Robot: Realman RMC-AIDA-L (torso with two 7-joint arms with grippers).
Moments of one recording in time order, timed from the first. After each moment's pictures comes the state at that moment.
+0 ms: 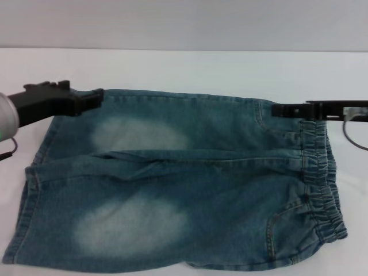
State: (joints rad) left arm -0.06 -2.05 -1.64 -1.56 2.18 -0.76 0.67; right arm 0.21 2.05 1.75 1.58 -2.21 1.16 -0.32
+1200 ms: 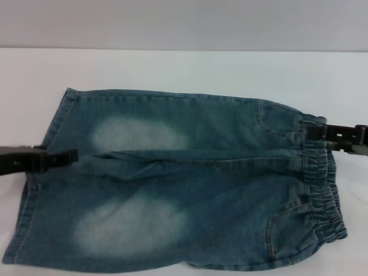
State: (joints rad) left arm 0.02 -2.06 -1.83 -1.62 2.17 -1.16 0.60; right arm 0.17 2.07 2.12 1.33 -1.96 1.44 -0.51
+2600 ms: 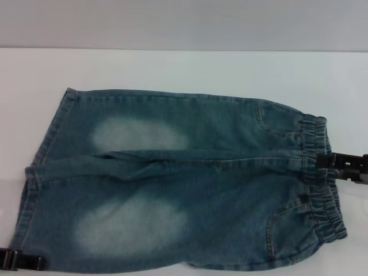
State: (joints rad) left arm 0.08 -2.06 -1.75 -1.78 2.57 -1.59 0.27; right arm 0.13 2.07 2.15 1.21 -1.96 1.45 -0.57
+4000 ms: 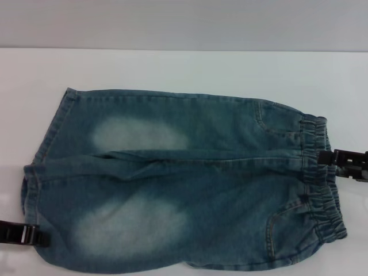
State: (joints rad) left arm -0.04 -2.06 -1.85 -1.66 2.45 -1.61 0.30; right arm 0.14 2.07 2.18 1.19 -1.96 1.46 -0.57
